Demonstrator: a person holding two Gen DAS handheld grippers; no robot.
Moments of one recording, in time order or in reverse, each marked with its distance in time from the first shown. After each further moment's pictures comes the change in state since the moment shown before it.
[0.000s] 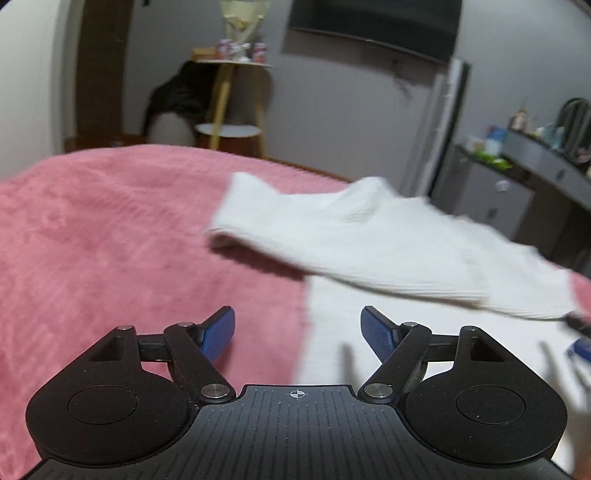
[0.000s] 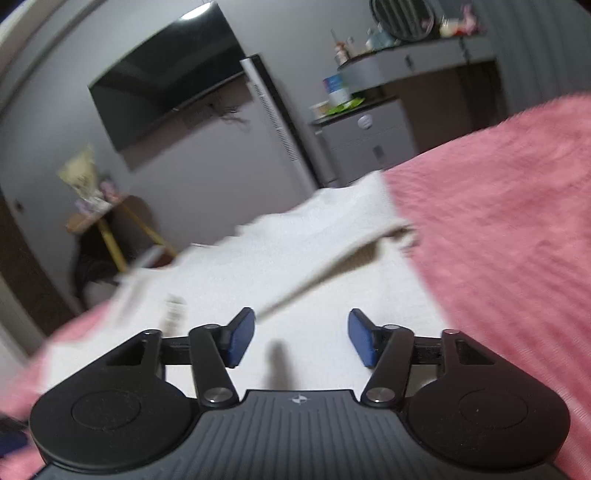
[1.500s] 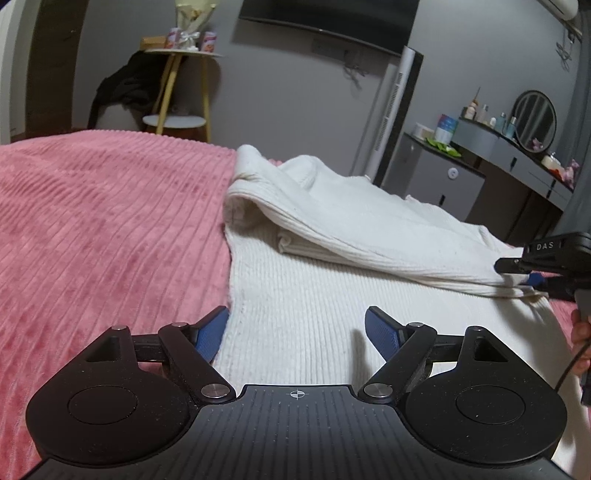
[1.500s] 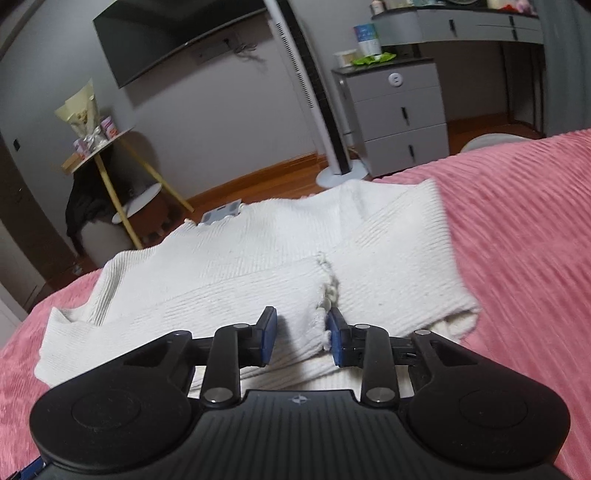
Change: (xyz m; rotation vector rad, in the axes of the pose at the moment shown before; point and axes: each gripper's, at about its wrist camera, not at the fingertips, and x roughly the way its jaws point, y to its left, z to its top) left arm 0.028 -0.030 -0.016 0.041 0.017 -0.202; right arm 0.092 0.001 0.059 -0.158 0.206 -0.048
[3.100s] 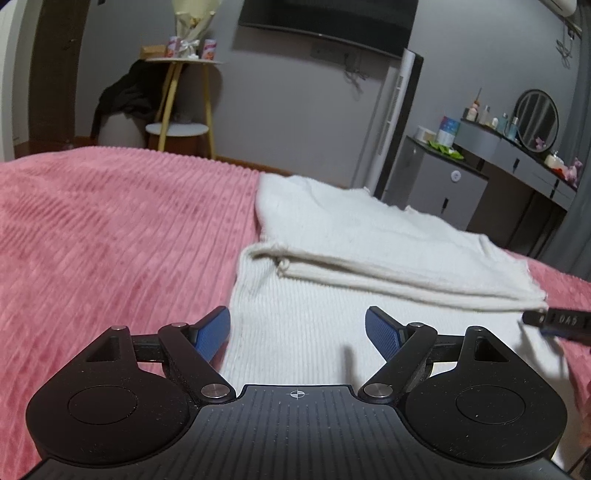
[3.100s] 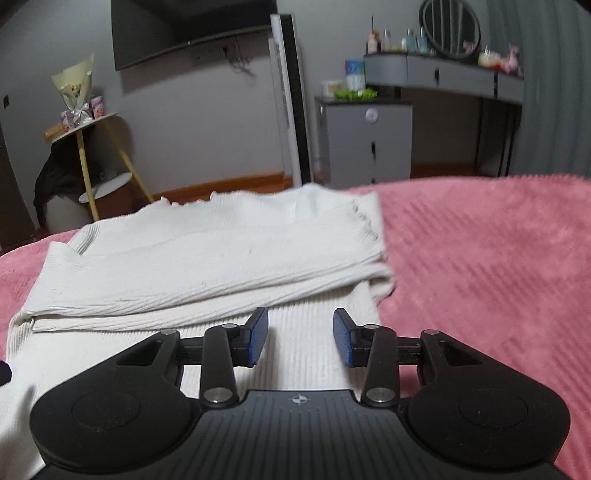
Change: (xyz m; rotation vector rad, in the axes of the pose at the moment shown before) left arm -0.009 -0.005 0.022 0.007 -0.012 0.016; right arm -0.054 0.003 -0.039 -0.138 -0.070 -0.163
